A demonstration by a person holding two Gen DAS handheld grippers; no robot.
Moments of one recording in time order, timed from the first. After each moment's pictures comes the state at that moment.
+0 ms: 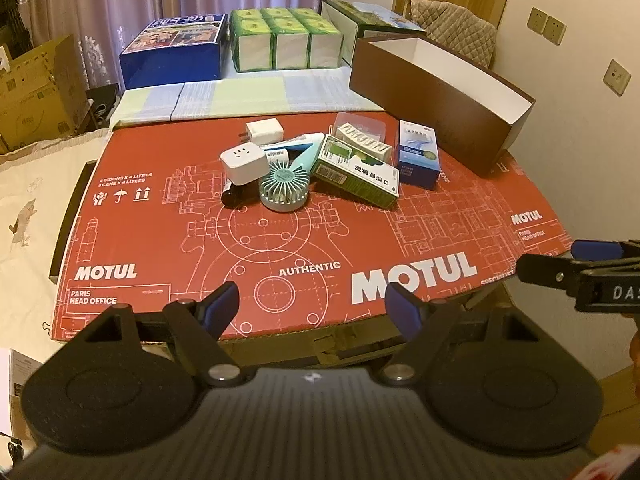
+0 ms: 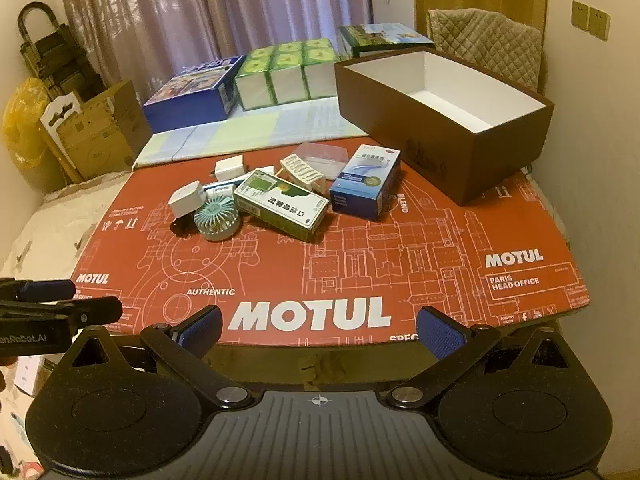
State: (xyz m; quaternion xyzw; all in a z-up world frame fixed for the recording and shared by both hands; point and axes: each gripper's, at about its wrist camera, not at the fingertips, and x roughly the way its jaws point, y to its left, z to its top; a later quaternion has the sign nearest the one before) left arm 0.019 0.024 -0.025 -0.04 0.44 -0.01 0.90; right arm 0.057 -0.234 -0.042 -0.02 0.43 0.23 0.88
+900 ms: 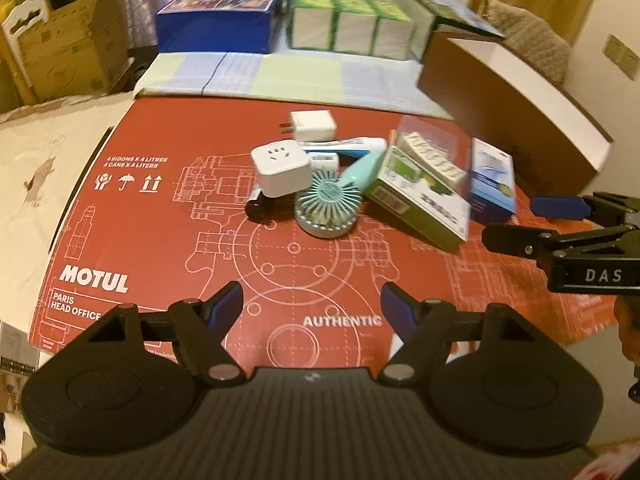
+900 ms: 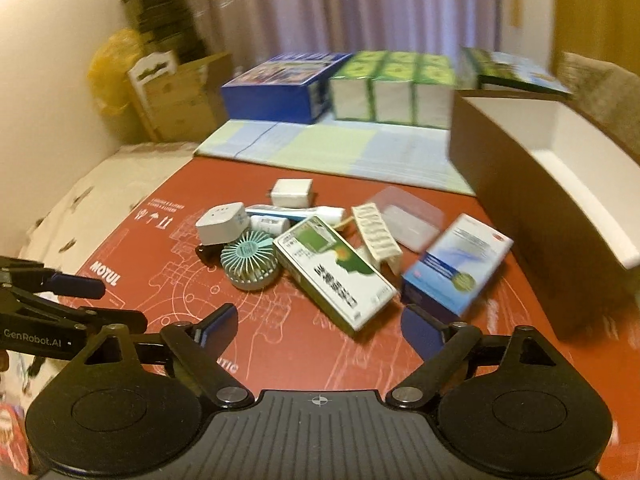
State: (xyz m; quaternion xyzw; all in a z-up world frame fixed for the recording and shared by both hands) left arm 0.108 0.043 -0.062 -0.10 0.47 0.08 0.88; right arm 0.192 -0.167 -0.089 -0.11 0.39 0.41 0.82
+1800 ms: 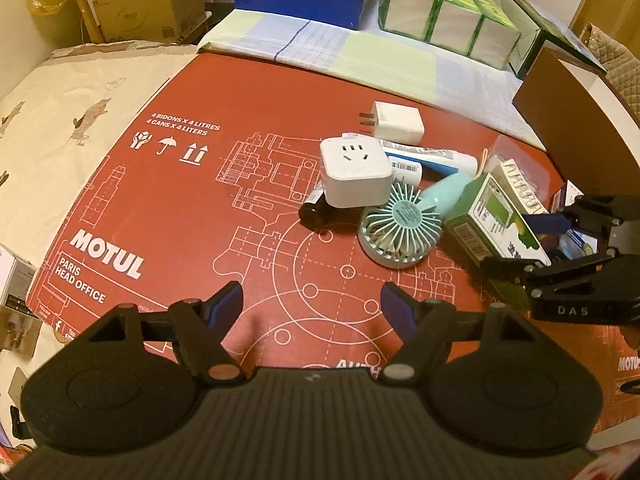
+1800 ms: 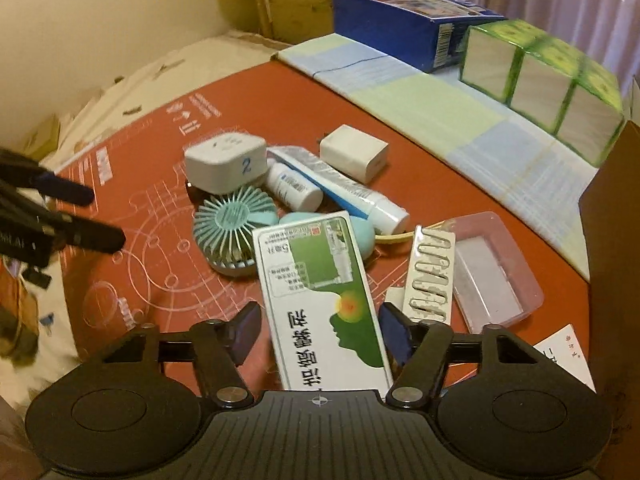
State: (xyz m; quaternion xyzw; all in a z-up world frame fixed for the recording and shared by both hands) left arm 0.153 0.066 -0.093 -0.15 0.49 0.19 0.84; right arm 0.277 -0.096 -0.157 -0.27 0.39 0.55 0.69
